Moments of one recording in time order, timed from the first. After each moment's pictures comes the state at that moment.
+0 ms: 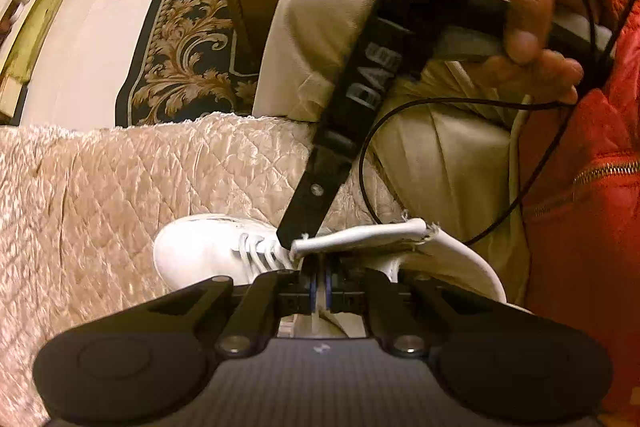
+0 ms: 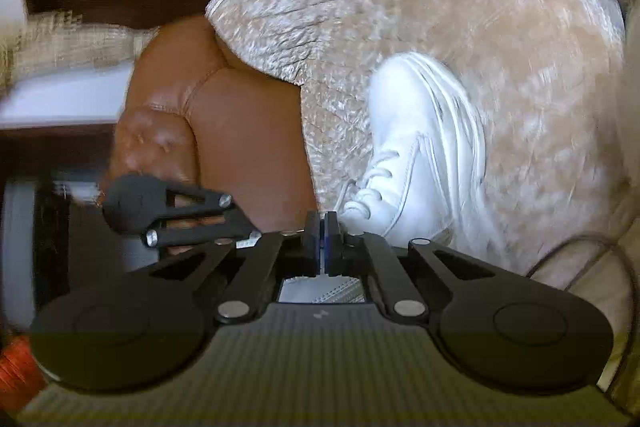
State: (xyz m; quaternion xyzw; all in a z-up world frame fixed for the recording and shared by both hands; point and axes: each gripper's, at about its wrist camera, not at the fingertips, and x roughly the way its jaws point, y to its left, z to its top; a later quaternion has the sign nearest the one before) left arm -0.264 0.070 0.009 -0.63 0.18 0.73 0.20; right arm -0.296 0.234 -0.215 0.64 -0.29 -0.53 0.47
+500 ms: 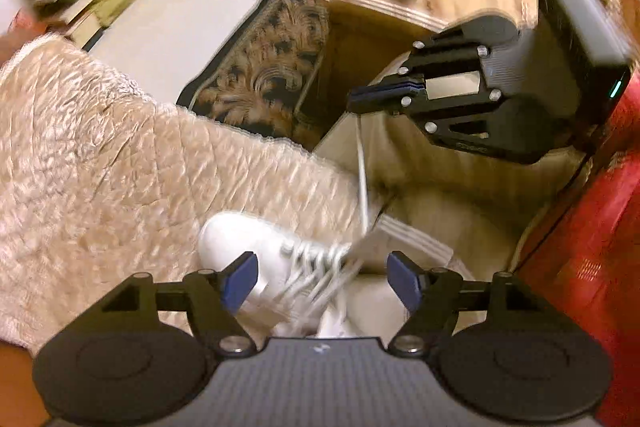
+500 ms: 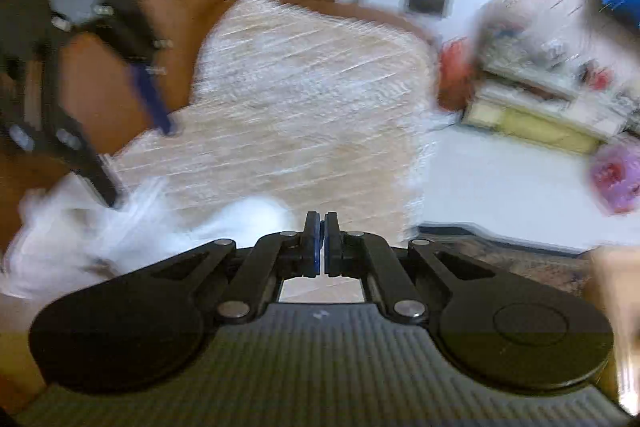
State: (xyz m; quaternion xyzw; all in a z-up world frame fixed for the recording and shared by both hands) left arm -0.247 0.002 0.069 -0.55 -0.02 0.83 0.10; right arm -0.241 0.215 -0.110 0.26 0.19 -0.83 0.46
